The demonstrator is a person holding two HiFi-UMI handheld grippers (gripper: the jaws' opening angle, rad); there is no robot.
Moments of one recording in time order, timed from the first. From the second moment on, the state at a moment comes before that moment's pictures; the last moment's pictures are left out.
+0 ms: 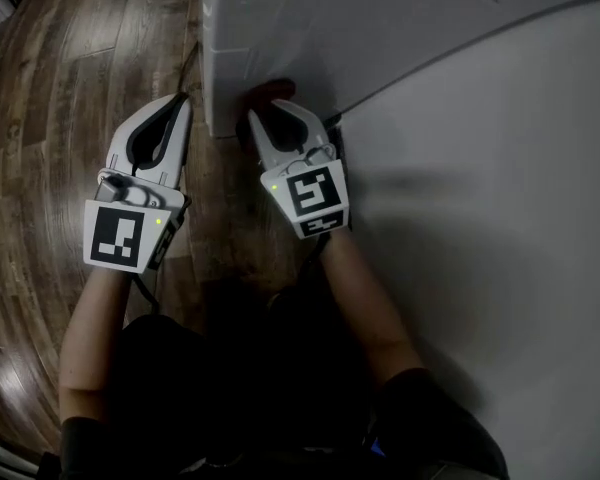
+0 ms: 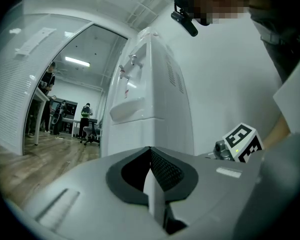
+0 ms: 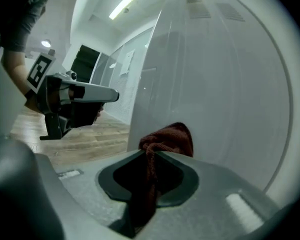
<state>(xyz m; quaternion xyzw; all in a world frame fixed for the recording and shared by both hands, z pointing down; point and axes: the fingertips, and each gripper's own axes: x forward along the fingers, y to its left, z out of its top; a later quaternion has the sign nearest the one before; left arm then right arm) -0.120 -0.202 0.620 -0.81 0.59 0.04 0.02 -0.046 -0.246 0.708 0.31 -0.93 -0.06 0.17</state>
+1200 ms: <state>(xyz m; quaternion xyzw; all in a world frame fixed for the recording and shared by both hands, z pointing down) -0.134 -0.157 0.420 -0.79 0.62 0.02 -0.02 -0.039 -0.163 0.522 0.28 -0.94 0.00 0.21</state>
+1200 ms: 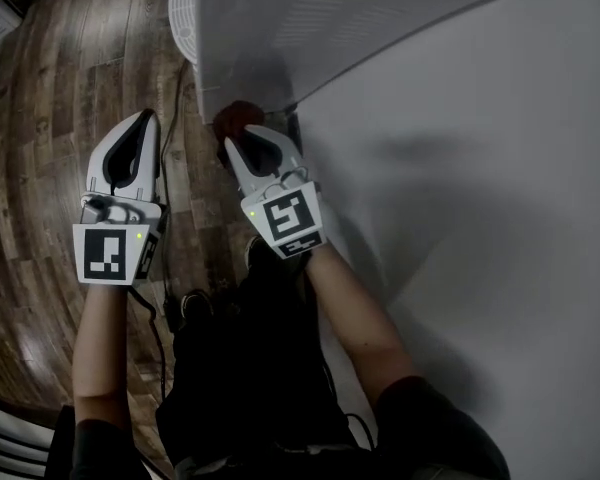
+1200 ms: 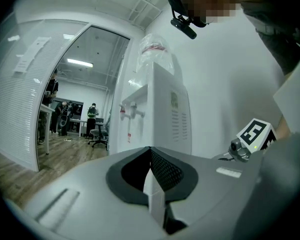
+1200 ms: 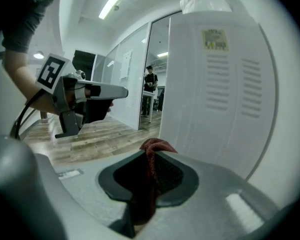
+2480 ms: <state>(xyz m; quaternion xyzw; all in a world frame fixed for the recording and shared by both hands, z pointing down) -0.094 0.070 0.127 -0.83 0.54 0.03 -0.15 0.063 0.061 0.151 0.43 -0.89 0.07 0.15</state>
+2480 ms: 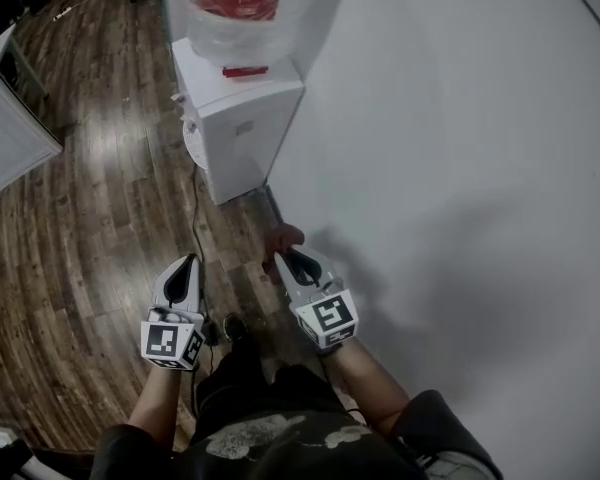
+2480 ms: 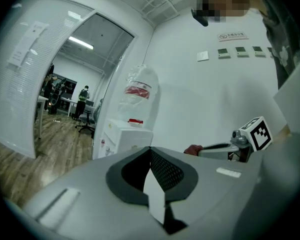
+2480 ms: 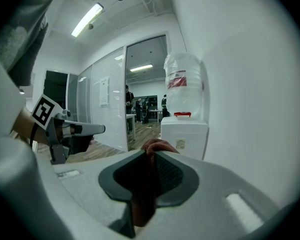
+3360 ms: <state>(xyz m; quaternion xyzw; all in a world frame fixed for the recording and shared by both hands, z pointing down) 0.020 0.273 0.072 -0.83 0.55 0.04 -0.09 0.149 0.259 0.075 0.42 -0.91 0.03 0.08</state>
